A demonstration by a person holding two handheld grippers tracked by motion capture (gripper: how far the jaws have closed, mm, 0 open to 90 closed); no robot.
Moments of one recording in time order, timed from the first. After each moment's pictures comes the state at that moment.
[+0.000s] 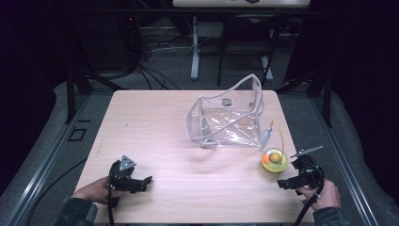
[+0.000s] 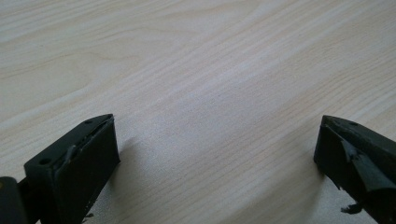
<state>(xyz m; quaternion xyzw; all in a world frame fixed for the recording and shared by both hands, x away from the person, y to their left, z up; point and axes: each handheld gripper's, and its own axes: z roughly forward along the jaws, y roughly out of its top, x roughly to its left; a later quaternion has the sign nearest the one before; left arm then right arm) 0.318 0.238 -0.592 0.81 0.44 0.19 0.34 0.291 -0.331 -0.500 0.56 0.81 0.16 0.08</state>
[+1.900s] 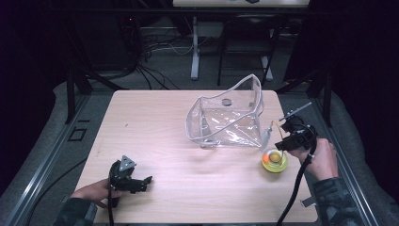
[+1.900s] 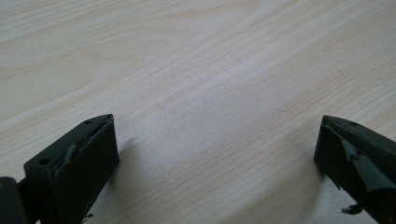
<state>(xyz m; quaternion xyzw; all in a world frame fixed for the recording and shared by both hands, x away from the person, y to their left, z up) 0.317 0.238 -0.592 0.81 0.44 0.19 0.34 0.352 -0.289 -0.401 0.49 0.85 0.16 0.13</state>
